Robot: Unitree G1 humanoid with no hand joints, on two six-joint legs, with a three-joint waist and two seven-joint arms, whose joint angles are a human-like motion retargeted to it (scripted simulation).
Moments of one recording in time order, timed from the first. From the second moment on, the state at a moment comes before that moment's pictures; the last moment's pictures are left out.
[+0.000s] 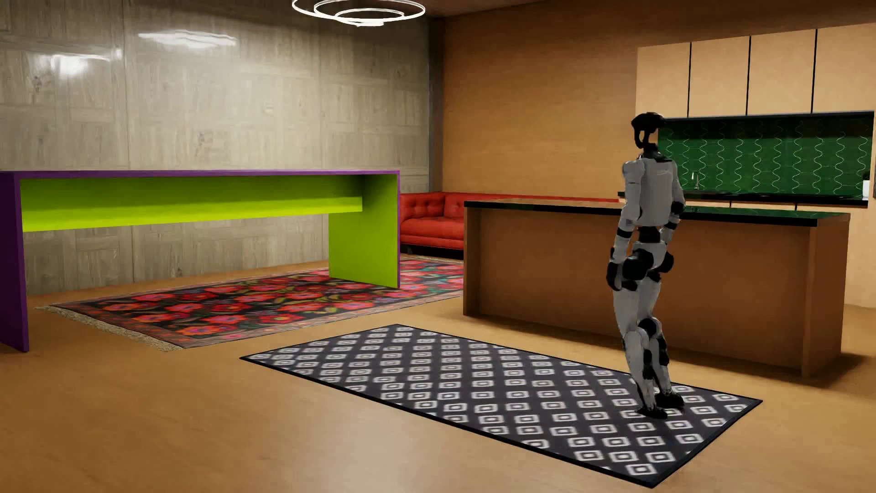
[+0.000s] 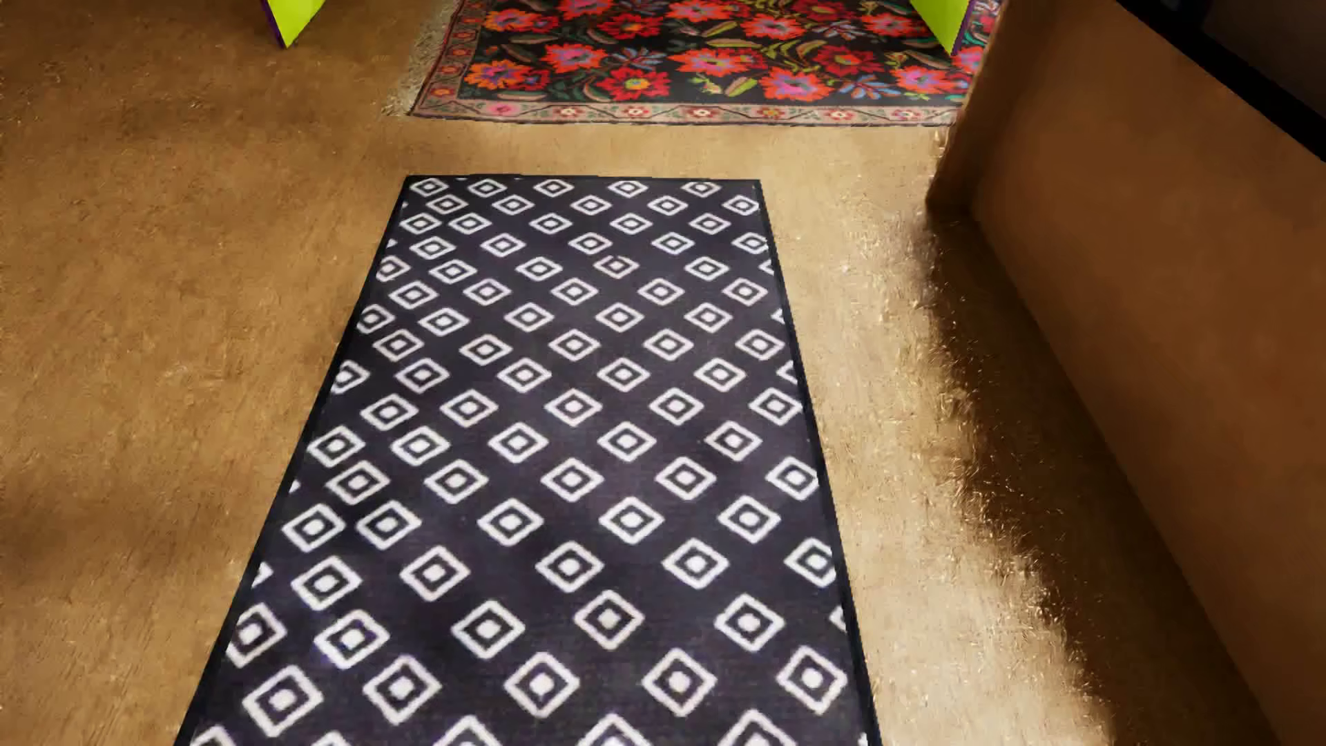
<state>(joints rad) 0.07 -0.07 0.04 0.01 0.15 0.02 0.00 0.00 0.05 0.23 0.46 0.15 0.16 -0.13 -0.17 0.32 -0.33 0.00 0.00 -0.65 0.68 0.90 0.87 0.00 0.00 0.00 0.00 0.00 0.00</state>
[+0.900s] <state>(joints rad) -0.07 -0.28 0.01 -0.01 0.08 0.05 0.00 0.00 0.14 0.65 1.19 0.21 0.25 -0.33 0.12 0.32 -0.36 0.00 0.00 -0.49 0.67 0.84 0.87 0.00 0.00 0.00 0.00 0.00 0.00</state>
